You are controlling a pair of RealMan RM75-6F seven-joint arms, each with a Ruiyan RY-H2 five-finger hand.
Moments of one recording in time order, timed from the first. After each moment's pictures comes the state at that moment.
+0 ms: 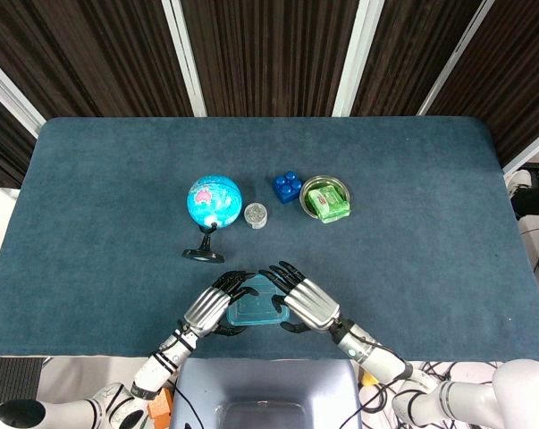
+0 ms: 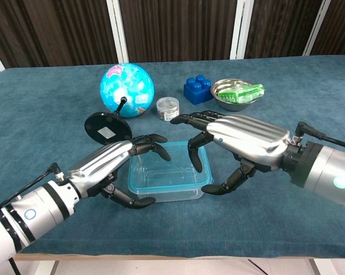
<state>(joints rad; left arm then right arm) -0.62 -1.92 0.02 -1.05 1.61 1.13 -0.30 0.65 -1.70 0.00 -1.31 -1.68 1.12 -0.03</state>
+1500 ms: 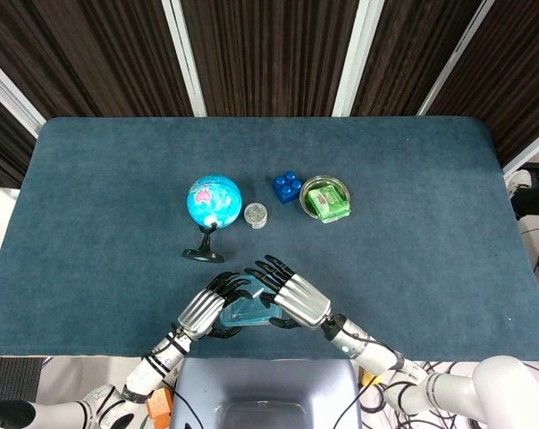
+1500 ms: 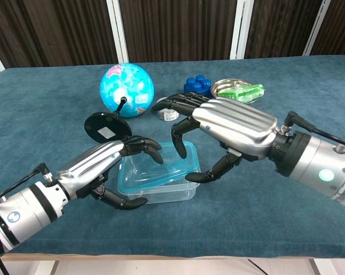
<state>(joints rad) -0.61 -1.87 0.05 -1.09 1.64 1.17 -0.32 0.70 -1.79 0.01 -1.14 -1.79 1.25 0.03</state>
